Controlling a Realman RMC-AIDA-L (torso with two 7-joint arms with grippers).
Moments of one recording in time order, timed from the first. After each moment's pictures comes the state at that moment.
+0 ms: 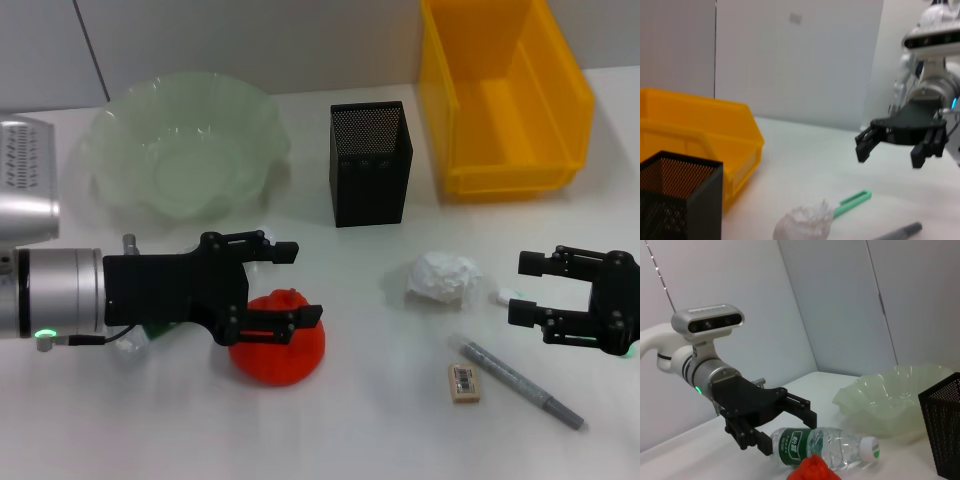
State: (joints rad) left arm -0.57 -2.07 1.10 0.64 1.78 1.49 -1.27; right arm 0.38 2.01 -0.35 -0.61 -2.14 -1.84 1.23
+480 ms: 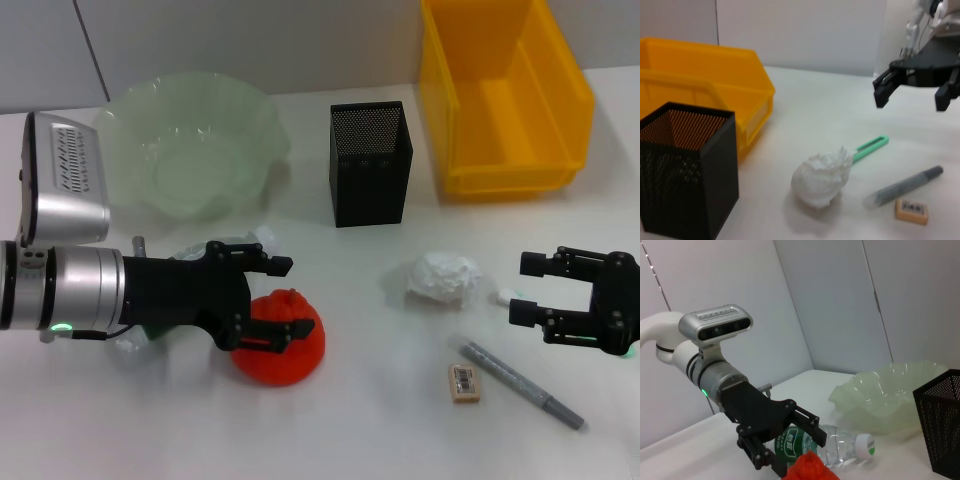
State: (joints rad) left arm -0.59 -2.07 1.18 0.68 1.86 1.38 -1.32; right arm 0.38 2.01 -0.35 -0.61 -2.14 -1.83 1.23
